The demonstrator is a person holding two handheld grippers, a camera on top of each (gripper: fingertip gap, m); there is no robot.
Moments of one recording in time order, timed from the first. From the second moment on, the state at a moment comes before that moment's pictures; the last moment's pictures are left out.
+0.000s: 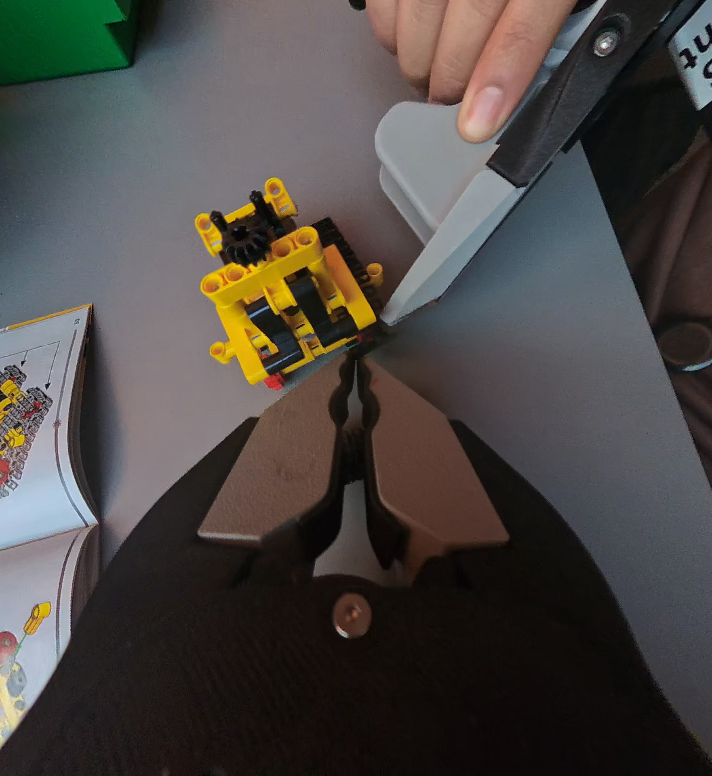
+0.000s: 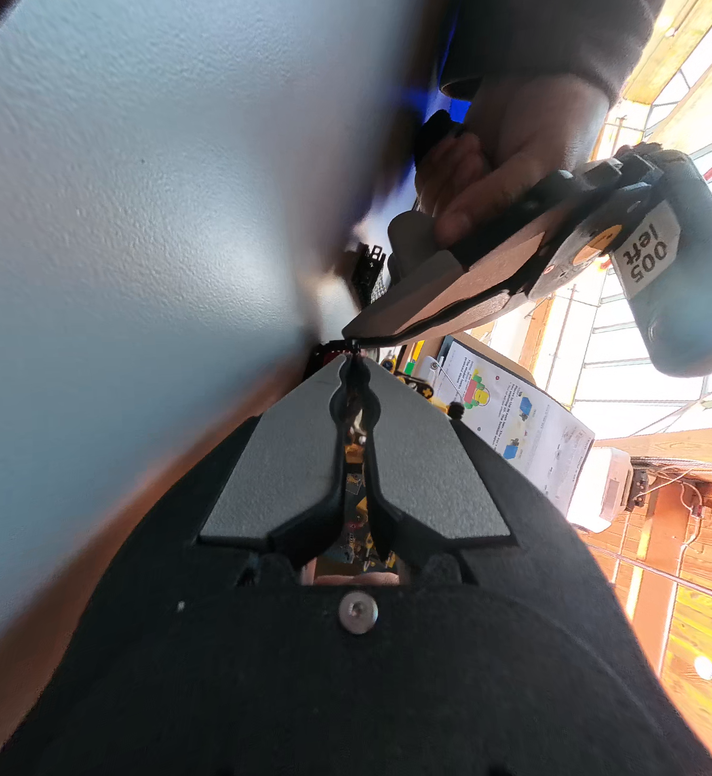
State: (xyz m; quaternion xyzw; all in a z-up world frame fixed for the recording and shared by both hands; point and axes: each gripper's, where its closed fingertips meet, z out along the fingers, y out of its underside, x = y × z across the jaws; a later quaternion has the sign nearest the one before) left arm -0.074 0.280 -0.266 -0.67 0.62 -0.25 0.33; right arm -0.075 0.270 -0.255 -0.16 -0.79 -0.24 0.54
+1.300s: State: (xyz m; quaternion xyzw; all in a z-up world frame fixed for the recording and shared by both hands) left arm -0.075 0.283 -0.268 -0.67 0.61 -0.24 0.33; right arm -0.076 0.264 -0.257 -0.17 -0.83 -0.16 0.50
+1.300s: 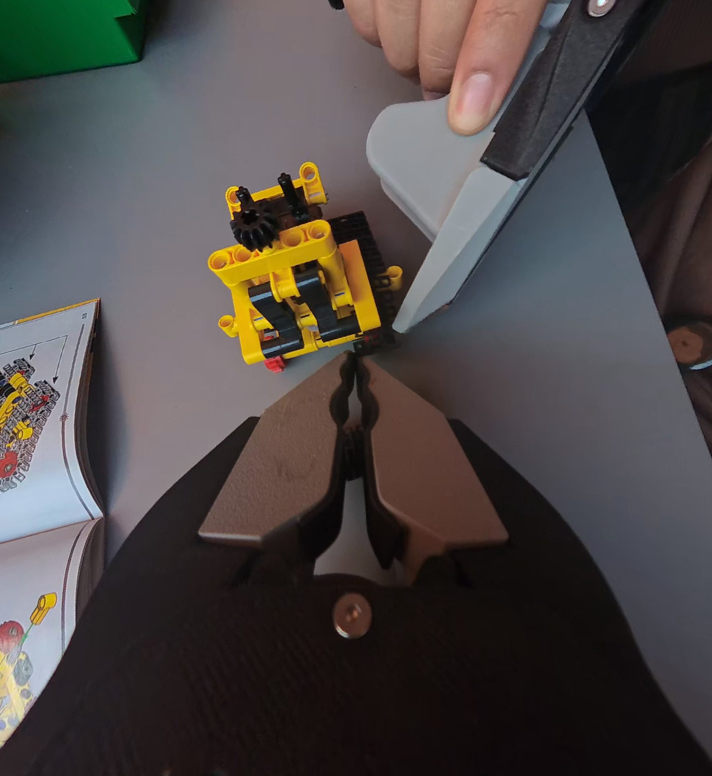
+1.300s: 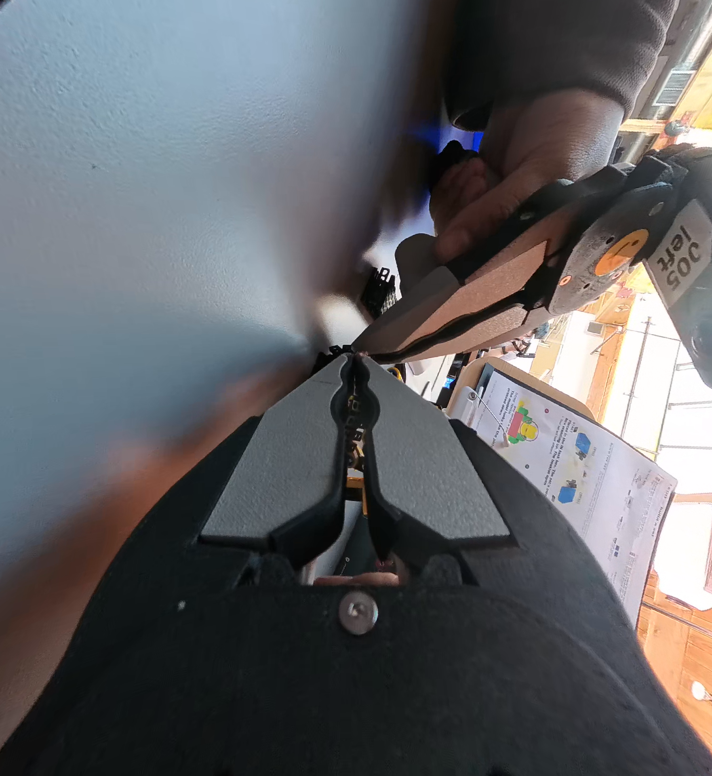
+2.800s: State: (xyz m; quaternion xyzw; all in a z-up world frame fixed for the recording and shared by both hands) left arm -0.073 0.272 -0.258 -0.72 0.50 -0.44 0.18; right arm -0.080 0.261 -0.258 -0.15 -0.84 -0.15 0.50
